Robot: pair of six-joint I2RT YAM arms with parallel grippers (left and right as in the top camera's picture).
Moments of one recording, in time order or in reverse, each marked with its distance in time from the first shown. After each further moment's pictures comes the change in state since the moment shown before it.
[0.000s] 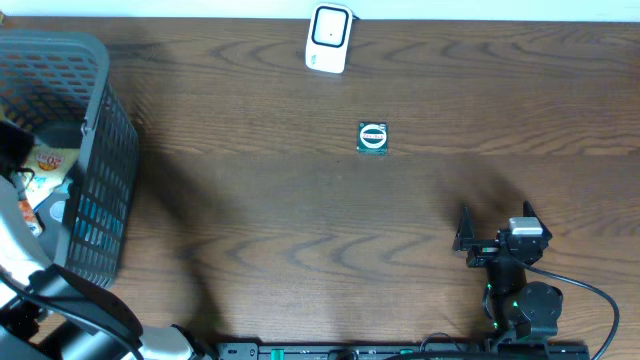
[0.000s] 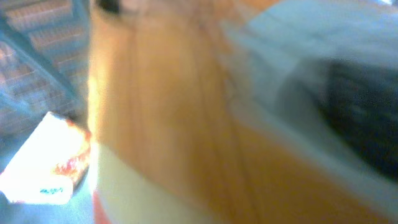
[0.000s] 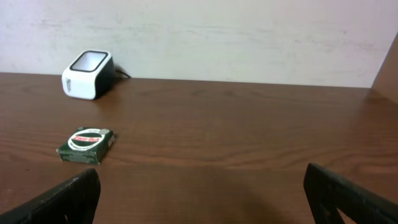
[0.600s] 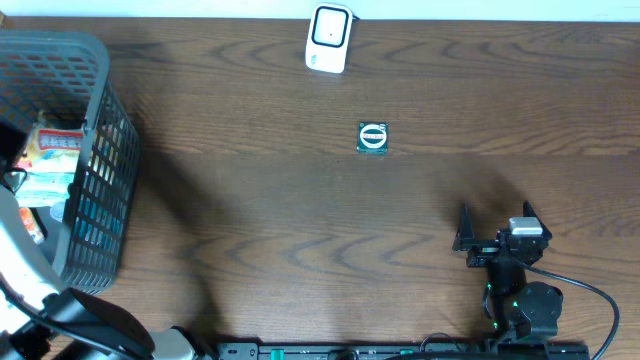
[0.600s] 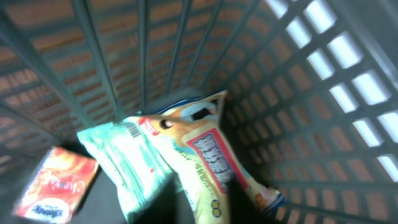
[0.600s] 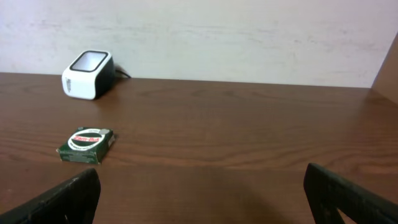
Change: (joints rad) left arm 0.000 -0.070 0.001 -0.023 0.000 0.044; right arm 0.000 0.000 0.000 0.000 0.000 0.000
